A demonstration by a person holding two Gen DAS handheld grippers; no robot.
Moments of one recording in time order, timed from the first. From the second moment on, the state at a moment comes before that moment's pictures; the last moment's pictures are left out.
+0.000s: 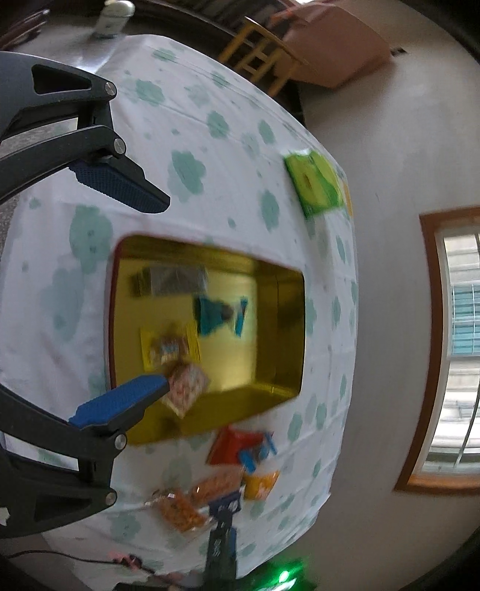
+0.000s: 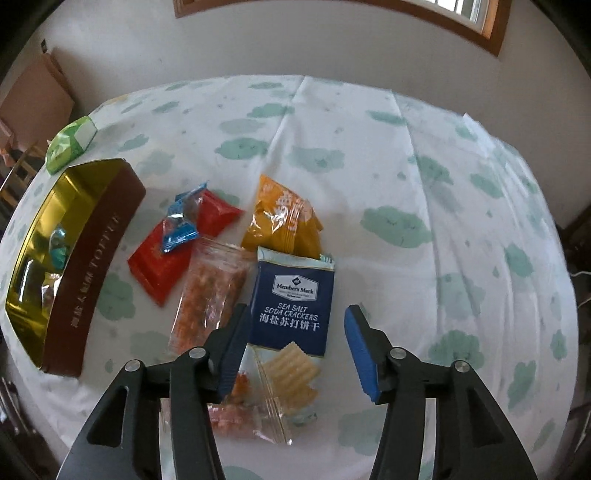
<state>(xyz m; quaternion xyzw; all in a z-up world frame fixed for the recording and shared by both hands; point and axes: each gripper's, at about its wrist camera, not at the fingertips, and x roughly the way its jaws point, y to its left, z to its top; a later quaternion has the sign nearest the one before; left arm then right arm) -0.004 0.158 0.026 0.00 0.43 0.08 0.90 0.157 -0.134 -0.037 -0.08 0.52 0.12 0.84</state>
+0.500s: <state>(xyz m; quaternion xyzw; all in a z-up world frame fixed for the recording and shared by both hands) 0.021 0.081 0.016 0.06 0.44 0.00 0.89 0.174 -0.137 -0.064 -0.06 0.55 0.11 0.83</state>
